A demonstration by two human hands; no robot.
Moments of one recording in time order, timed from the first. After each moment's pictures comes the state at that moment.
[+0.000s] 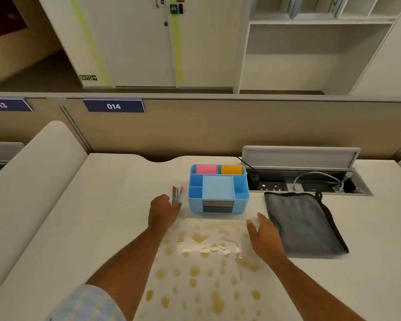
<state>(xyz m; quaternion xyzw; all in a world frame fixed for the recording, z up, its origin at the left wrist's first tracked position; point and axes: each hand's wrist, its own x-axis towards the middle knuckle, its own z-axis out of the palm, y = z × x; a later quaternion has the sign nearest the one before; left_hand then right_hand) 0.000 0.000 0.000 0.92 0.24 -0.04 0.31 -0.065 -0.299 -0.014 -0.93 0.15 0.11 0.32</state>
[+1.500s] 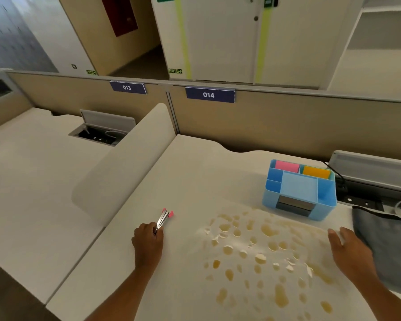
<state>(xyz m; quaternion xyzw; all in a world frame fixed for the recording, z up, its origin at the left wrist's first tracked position) -0.234 0.188 -0.035 0.89 0.38 0.14 0.20 -0.067 -0.302 -0.017 -0.95 0.11 0.09 0.27</state>
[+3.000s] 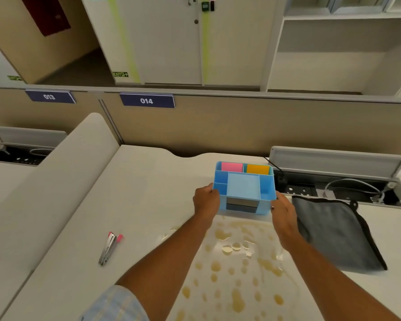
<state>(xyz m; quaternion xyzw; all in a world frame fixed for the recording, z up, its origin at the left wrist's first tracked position) -0.009 -0.059 0.039 0.75 0.27 -0.02 0.60 -0.021 -0.263 0.021 -0.77 0.16 0.02 0.61</state>
